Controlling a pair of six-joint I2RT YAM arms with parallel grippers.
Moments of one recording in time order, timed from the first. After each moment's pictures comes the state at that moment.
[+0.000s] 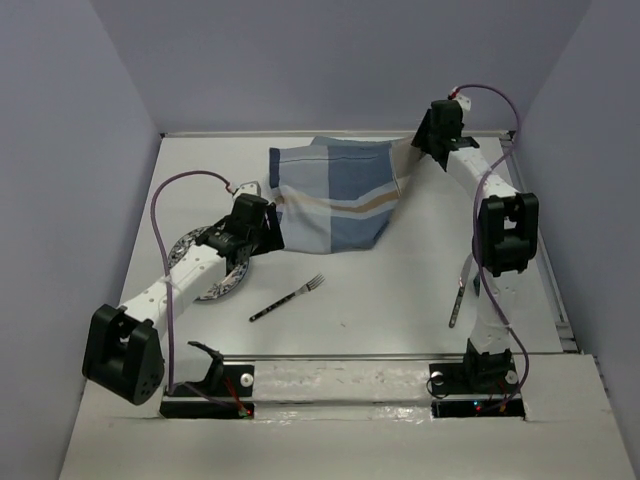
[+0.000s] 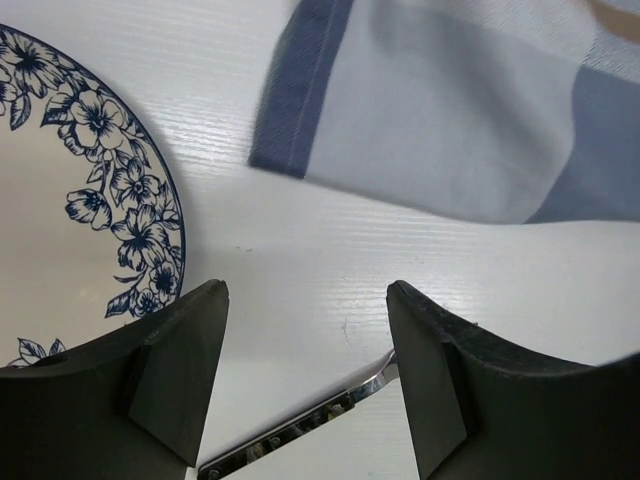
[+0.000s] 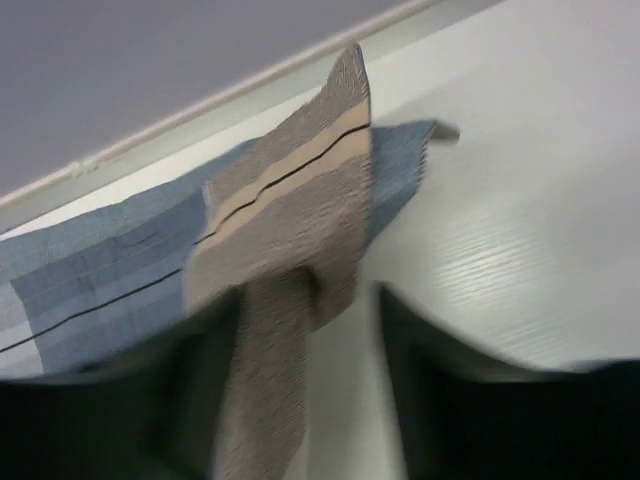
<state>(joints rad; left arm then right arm) -0.46 1.24 0.87 -0.44 -0.22 -0.55 0.15 2.14 1.84 -0.26 0.26 0.46</state>
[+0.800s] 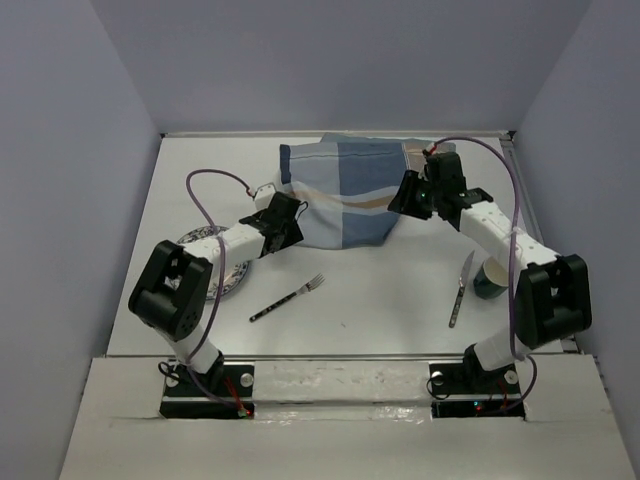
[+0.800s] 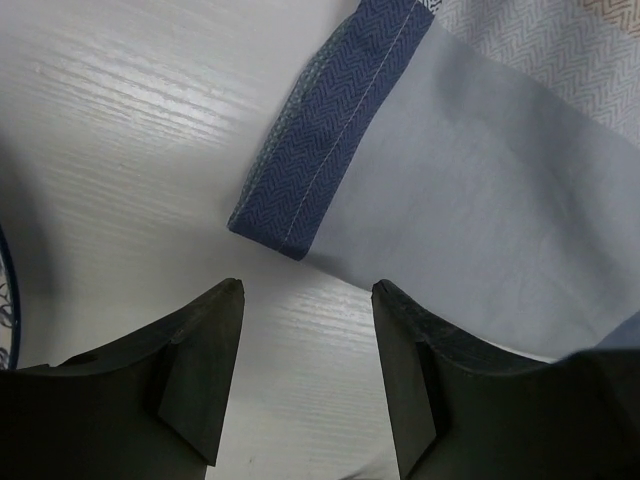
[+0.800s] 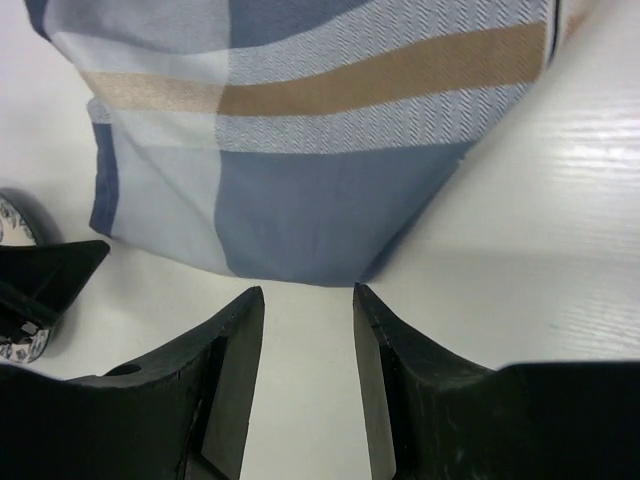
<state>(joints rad) -0.54 1.64 0.96 -0.25 -0.36 -0.80 0.28 1.55 1.18 -0.36 -0.15 0.51</state>
